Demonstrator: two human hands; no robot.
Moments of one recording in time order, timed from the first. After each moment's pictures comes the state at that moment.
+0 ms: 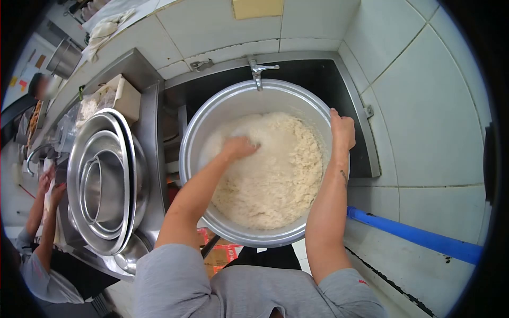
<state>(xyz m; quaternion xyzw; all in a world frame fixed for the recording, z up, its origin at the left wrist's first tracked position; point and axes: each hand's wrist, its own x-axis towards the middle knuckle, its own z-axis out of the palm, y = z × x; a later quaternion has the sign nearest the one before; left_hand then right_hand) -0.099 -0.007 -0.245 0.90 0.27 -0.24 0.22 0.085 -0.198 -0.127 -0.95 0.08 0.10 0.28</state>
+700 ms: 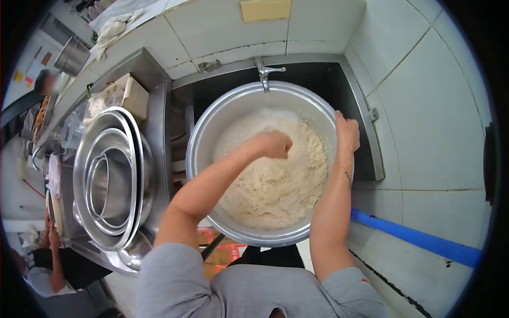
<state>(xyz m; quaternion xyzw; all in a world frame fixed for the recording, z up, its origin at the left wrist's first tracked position) -0.060 -0.045 -0.160 0.94 -0.02 -0.18 0.27 0.083 -0.196 -0.133 -0.96 0.07 0.09 0.27</state>
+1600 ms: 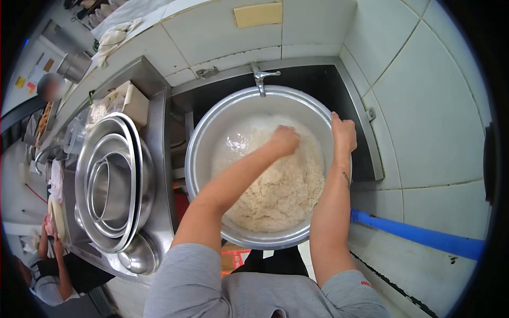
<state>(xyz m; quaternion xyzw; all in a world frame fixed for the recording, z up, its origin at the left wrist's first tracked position) -0.008 -0.069 -0.227 0.99 -0.05 -0.11 0.05 0.083 -0.201 -0.128 -0.95 0.05 0.09 0.28</state>
